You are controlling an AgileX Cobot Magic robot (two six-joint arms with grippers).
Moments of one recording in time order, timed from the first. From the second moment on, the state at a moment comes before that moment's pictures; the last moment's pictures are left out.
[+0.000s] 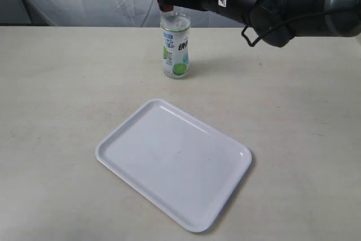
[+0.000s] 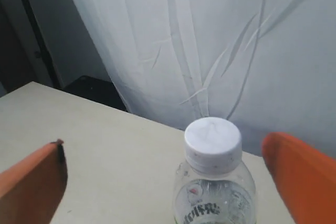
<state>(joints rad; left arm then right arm) 0.04 0.00 0.00 0.08 0.23 -0.04 0.62 1.86 -1.23 -0.34 -0.39 0.40</state>
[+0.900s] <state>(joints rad) 0.04 0.00 0.00 0.08 0.23 -0.04 0.62 2.12 -1.40 -0.30 -0.38 0.26</state>
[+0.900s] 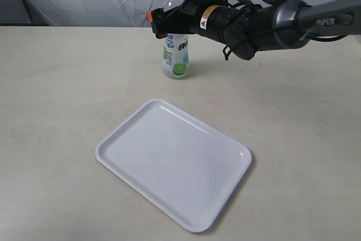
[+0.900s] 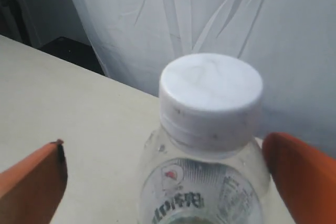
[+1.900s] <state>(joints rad) 0.04 0.00 0.00 0.08 0.23 -0.04 0.62 2.25 -1.68 -0.26 0.00 0.28</state>
